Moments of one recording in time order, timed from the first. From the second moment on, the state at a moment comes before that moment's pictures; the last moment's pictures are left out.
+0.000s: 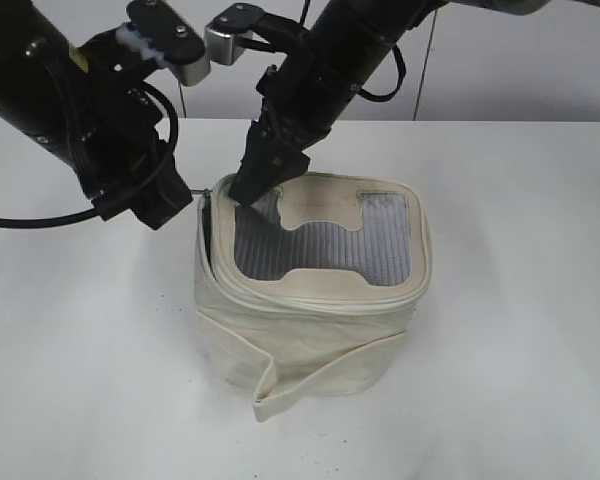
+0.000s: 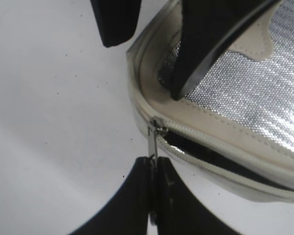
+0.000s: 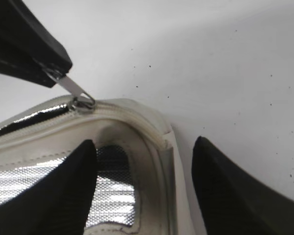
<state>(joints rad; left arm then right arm) -0.58 1.56 -1.14 -0.14 0.73 0.54 0.52 2.19 -1.90 0.60 1.14 -1.05</state>
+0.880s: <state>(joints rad) -0.58 1.57 -1.14 -0.14 0.78 0.55 0.52 2.22 -1.93 0.61 1.17 -1.02</state>
